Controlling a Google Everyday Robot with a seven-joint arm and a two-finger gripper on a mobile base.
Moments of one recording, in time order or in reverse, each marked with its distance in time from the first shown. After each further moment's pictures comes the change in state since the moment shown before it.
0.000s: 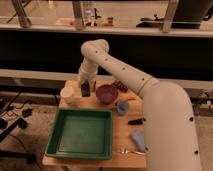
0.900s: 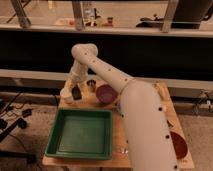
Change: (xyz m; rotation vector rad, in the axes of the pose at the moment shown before) arm 0.009 -0.056 0.061 0.071 -0.136 -0.192
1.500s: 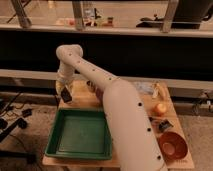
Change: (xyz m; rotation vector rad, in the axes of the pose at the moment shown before) arm 0.008 -0.048 0.019 -0.010 -0.048 -0.147
